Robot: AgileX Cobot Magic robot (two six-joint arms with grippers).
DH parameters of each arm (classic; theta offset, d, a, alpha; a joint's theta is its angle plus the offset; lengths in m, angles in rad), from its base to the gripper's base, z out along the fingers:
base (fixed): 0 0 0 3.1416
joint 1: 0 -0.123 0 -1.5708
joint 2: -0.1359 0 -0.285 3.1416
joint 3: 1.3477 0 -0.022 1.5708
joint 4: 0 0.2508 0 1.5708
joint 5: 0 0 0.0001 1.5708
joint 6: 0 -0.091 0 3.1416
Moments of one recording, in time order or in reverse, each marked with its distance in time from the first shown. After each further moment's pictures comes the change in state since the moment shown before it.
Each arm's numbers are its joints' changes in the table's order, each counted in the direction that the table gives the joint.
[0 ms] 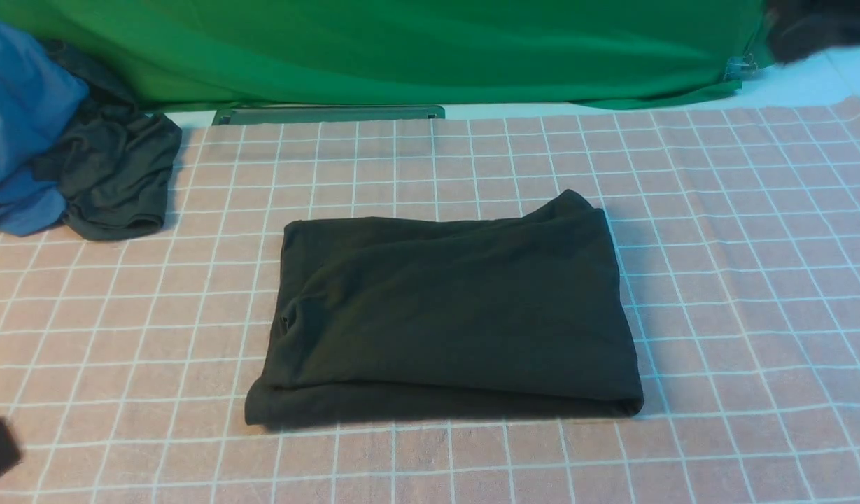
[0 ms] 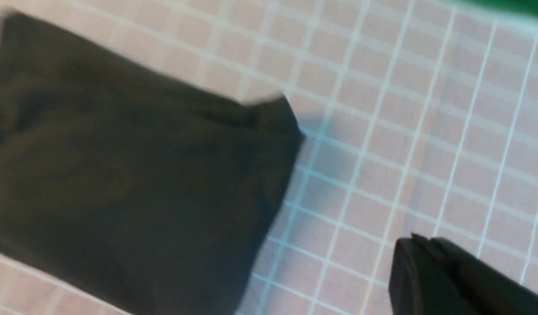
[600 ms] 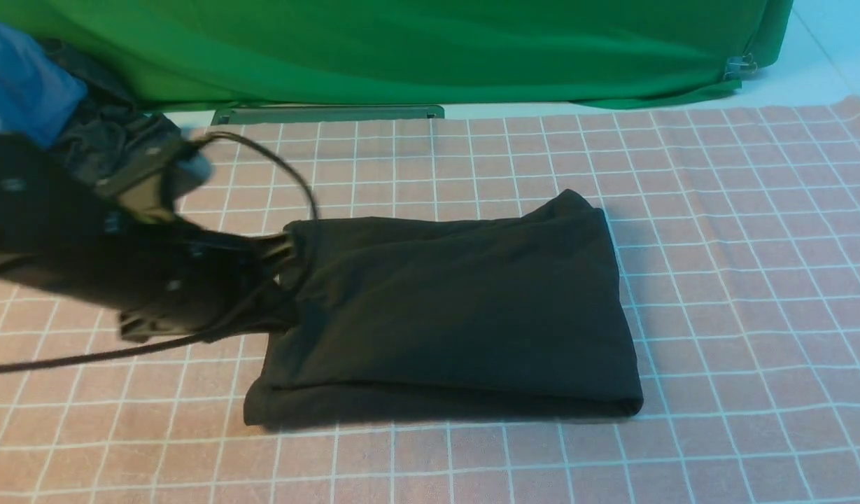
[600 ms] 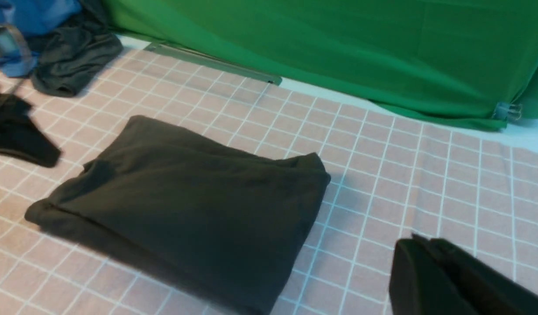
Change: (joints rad) right arm 0.000 0.914 0.715 0.079 0.246 0.013; left arm 0.098 -0.963 -0.101 -0.262 0.493 -0.403
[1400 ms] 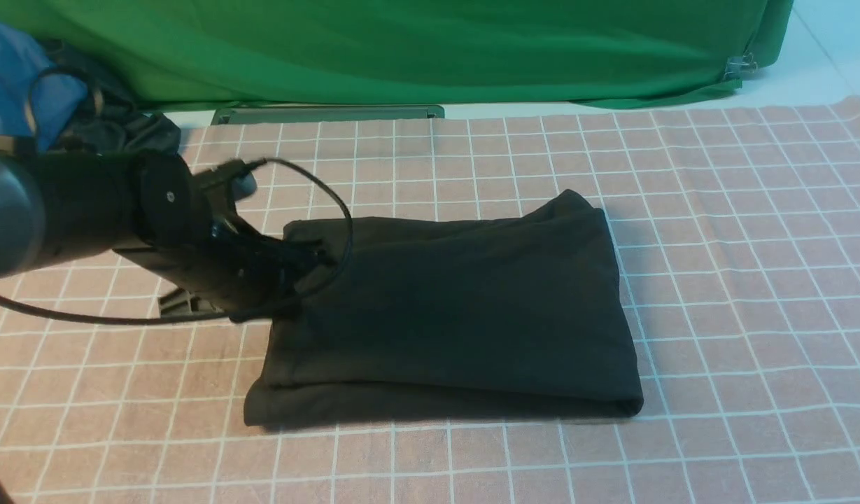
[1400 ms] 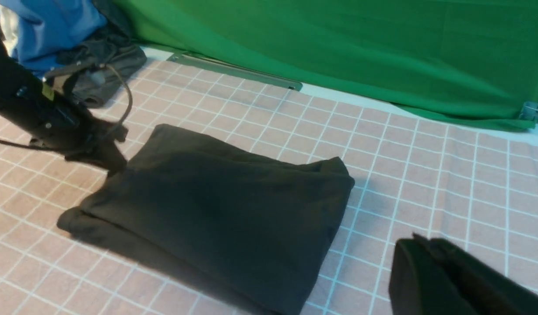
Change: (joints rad) right arm 0.000 0.012 0.014 0.062 0.013 -0.001; left arm 0.000 -0.245 -0.089 0.272 0.177 0.246
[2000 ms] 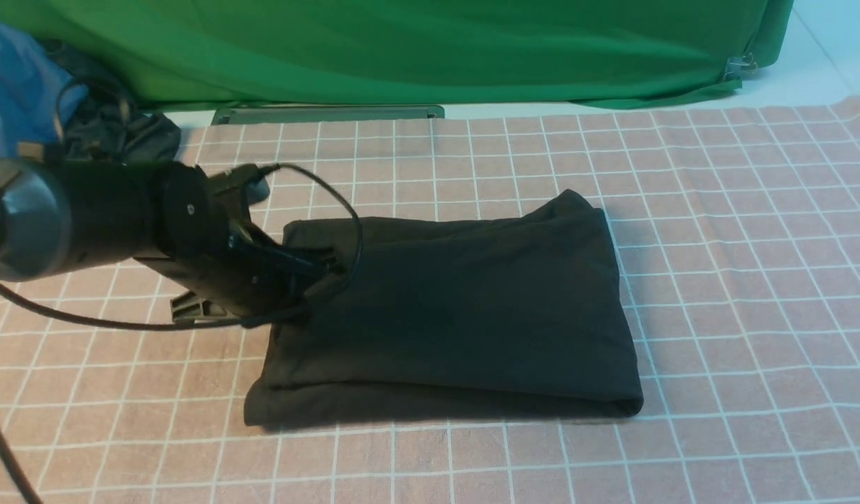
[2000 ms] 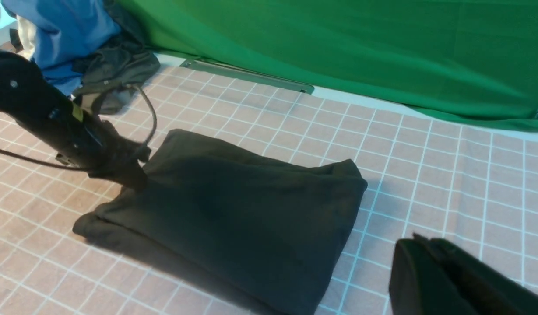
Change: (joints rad) right arm 0.000 0.000 0.000 0.021 0.001 -0.007; left arm 0.021 -0.090 0.000 0.068 0.006 0.013
